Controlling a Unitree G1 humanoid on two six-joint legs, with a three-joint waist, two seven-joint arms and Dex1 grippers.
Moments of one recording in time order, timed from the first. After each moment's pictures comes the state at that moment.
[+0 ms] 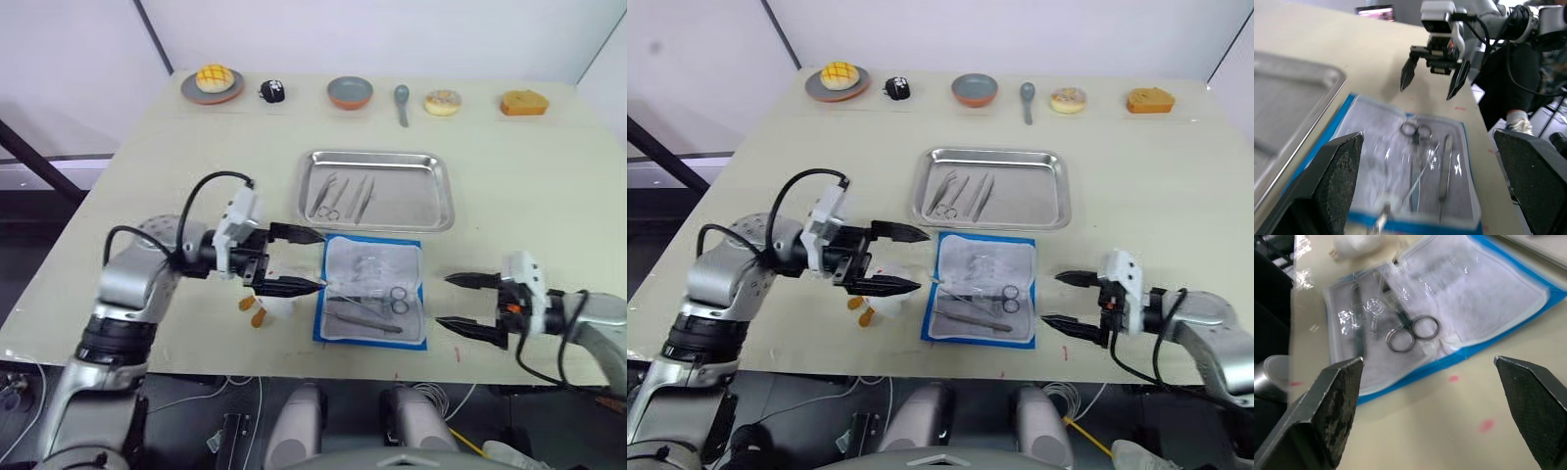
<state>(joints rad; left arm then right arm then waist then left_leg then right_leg) -0.49 0.73 -0.07 -0.06 -0.56 0.47 -1.46 0.03 -0.80 -0.12 -0.33 0.57 0.45 1.12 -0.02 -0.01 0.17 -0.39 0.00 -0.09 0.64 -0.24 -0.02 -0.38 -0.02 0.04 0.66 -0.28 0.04</state>
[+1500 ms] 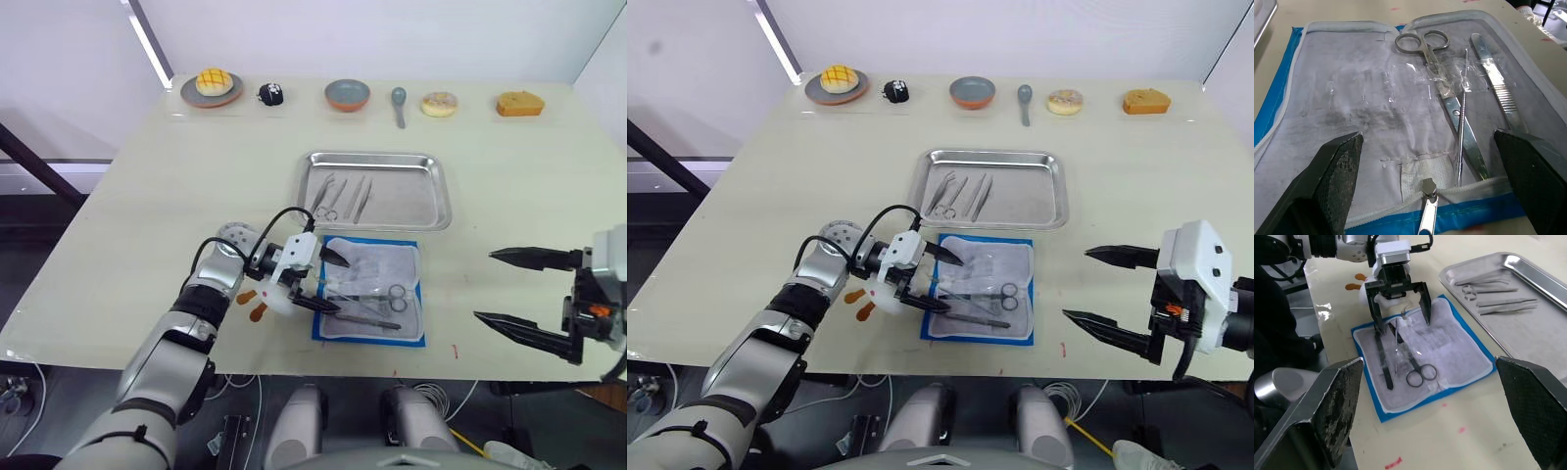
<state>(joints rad) -0.71 0.49 -0.34 0.70 -0.16 -0.30 -1.55 0.19 -1.00 -0.63 -0.82 0.97 0.78 0.89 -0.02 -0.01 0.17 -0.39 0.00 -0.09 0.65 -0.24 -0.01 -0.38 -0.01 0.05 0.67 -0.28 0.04</state>
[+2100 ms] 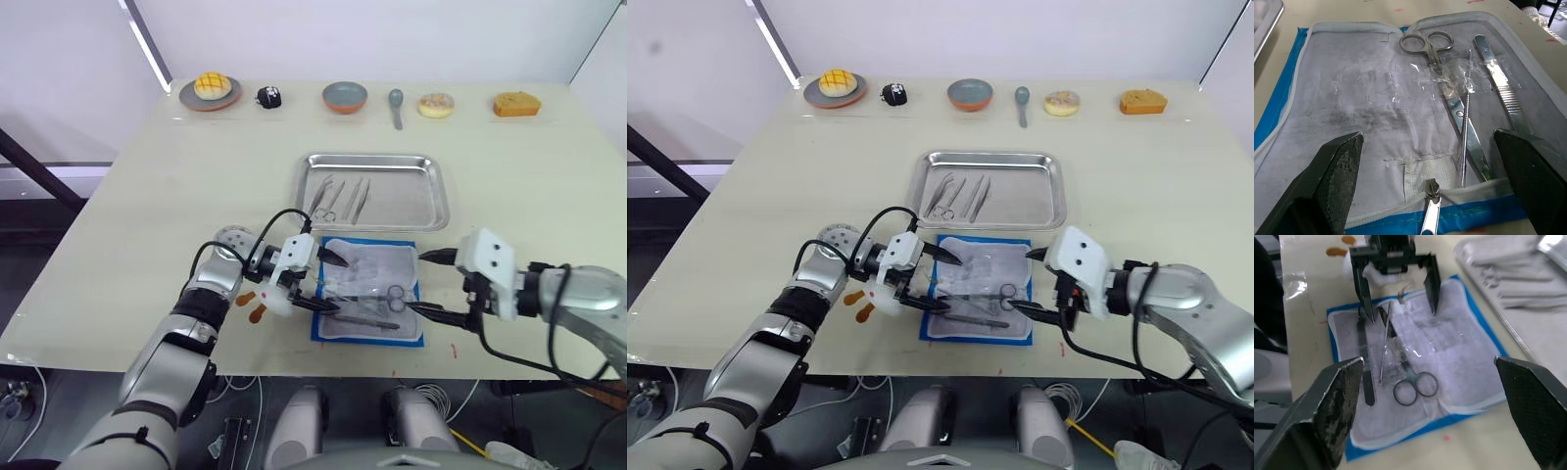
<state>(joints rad) -0.70 0.48 -0.31 0.72 -0.15 -0.33 -1.55 -0.24 -0.88 0.14 -0.64 0.55 0.74 0.74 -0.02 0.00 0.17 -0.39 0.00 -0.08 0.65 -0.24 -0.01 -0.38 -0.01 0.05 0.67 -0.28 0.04</state>
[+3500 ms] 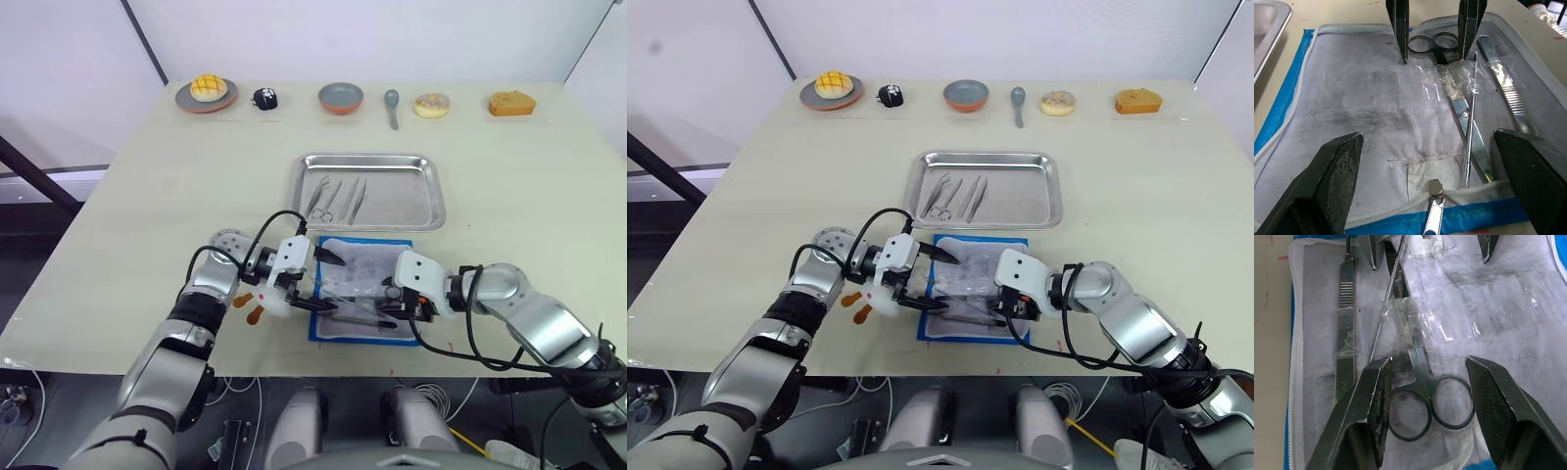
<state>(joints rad) -0.67 0.48 -0.28 0.70 -0.14 -0.35 -1.53 -0.39 -0.69 0.46 -0.41 0.16 0.71 0.85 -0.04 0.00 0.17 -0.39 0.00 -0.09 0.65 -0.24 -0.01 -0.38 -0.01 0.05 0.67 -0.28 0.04</state>
